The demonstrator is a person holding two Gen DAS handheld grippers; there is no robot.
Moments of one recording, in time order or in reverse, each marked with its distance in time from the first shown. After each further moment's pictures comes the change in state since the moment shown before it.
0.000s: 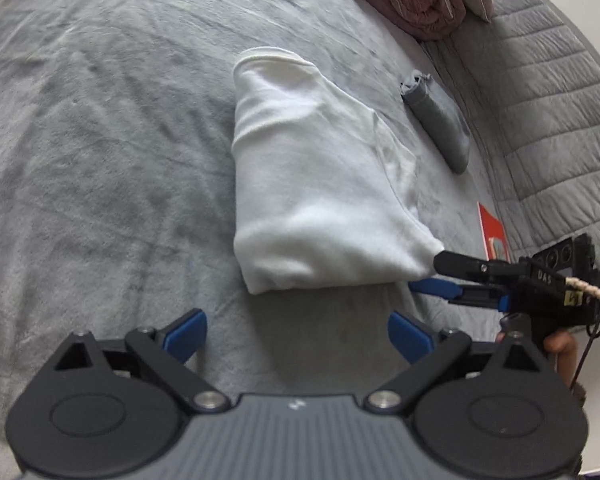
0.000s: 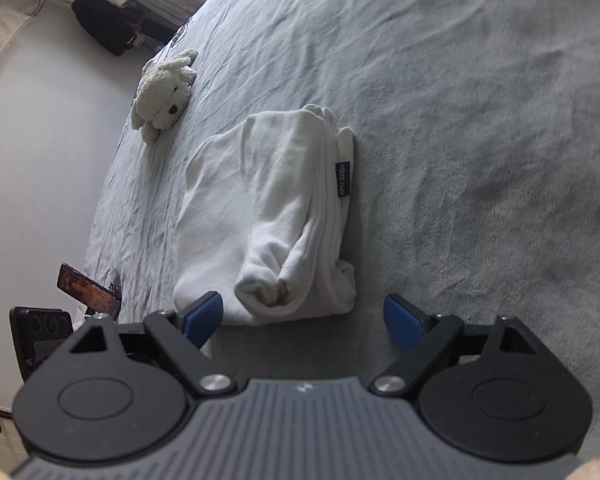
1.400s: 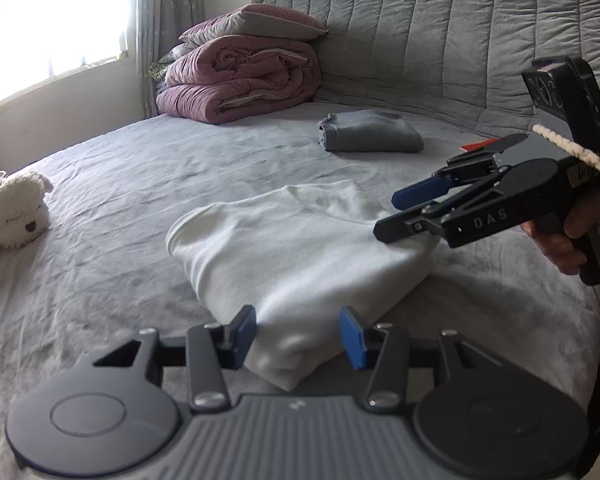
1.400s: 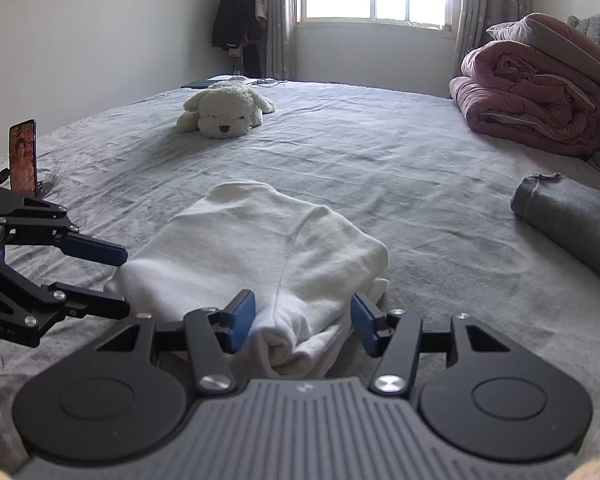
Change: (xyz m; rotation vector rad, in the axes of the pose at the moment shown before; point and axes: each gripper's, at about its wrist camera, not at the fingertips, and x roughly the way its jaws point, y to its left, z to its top) left arm 0.001 -0.057 -0.047 0.842 -0.373 0.301; right arm 0.016 0.064 -0.051 -0.838 -0.388 -0.302
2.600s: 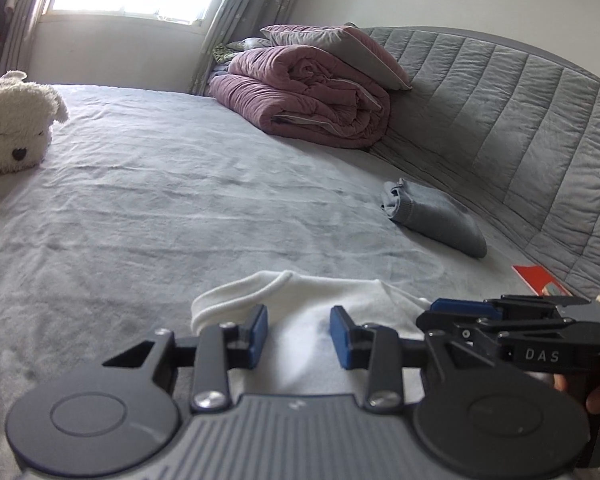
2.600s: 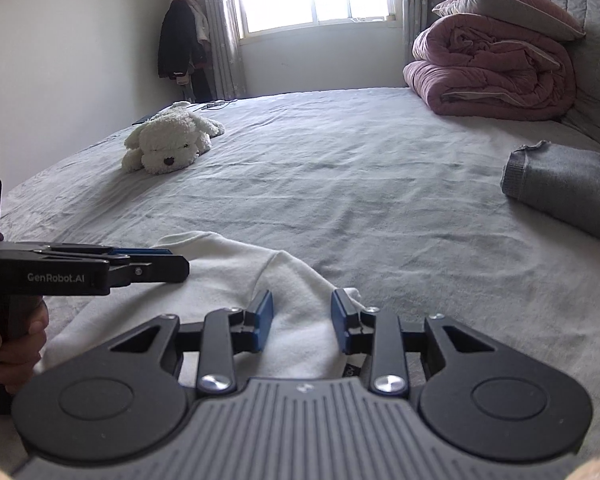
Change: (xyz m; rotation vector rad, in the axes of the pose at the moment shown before) left arm 0.095 0.087 0.028 -0.409 -0.129 -0.089; right arm 0.052 -0.027 0.013 0.217 -0.073 -0.051
